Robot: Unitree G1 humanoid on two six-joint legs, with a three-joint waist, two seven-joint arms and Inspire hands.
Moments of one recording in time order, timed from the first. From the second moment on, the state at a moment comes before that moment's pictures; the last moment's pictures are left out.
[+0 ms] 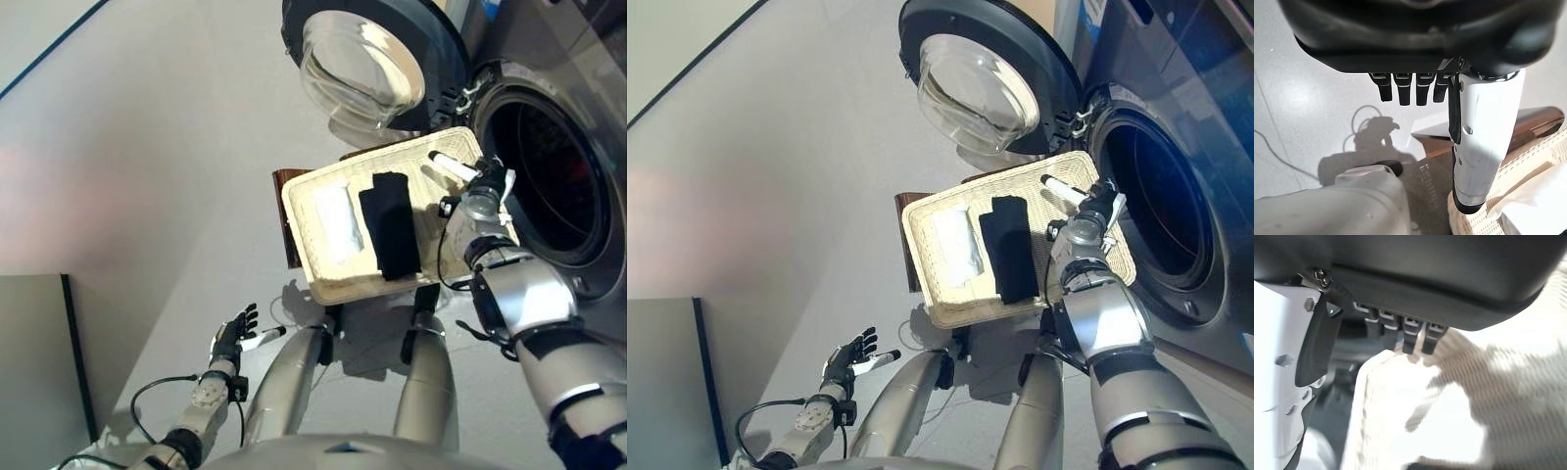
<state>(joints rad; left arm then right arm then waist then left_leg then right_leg) -0.04 0.23 -0.46 0.95 -0.43 -0.33 0.14 -1.07 -0.42 0.36 1.54 0.43 -0.15 -0.42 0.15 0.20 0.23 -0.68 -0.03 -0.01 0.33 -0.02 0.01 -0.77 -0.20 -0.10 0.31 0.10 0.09</state>
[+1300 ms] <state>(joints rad) -0.12 0.29 -0.25 0.50 -0.38 -0.38 0.29 -1.08 -0.50 0.36 1.59 0.09 -0.04 -0.56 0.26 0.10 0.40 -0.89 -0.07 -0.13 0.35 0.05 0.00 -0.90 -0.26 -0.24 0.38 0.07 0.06</state>
